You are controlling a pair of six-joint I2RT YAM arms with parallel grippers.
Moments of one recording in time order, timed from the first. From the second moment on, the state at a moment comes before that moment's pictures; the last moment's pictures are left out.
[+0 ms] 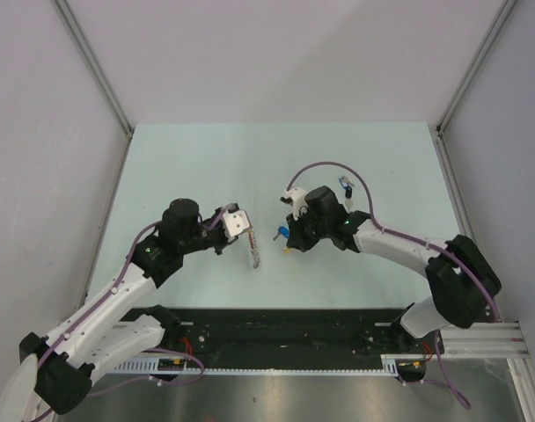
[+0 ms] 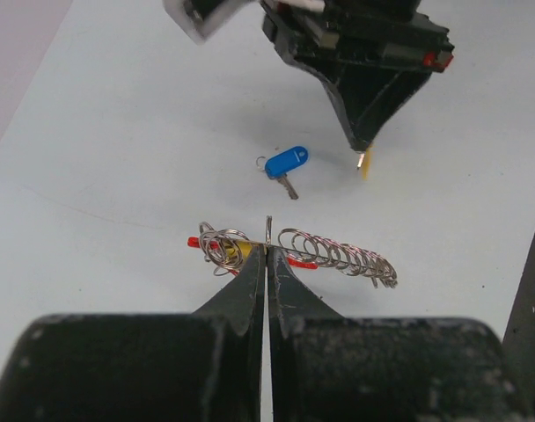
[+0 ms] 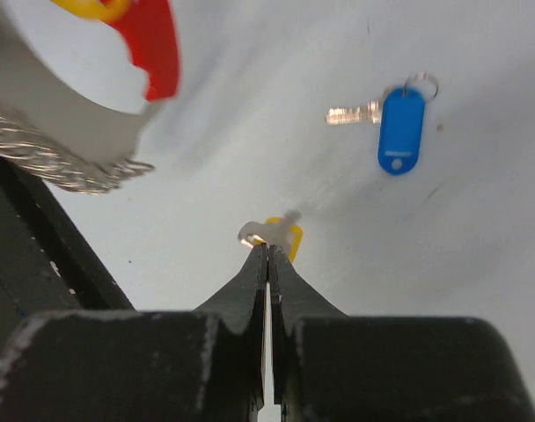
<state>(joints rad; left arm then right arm) -0.57 0.86 0.71 -0.29 0.41 0.53 0.73 1.55 0.93 -0.22 -0.31 0.14</state>
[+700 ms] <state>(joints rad) -0.57 0.99 0.70 -0.30 0.69 0.56 0.71 1.23 0.63 0.39 -0.50 0.00</state>
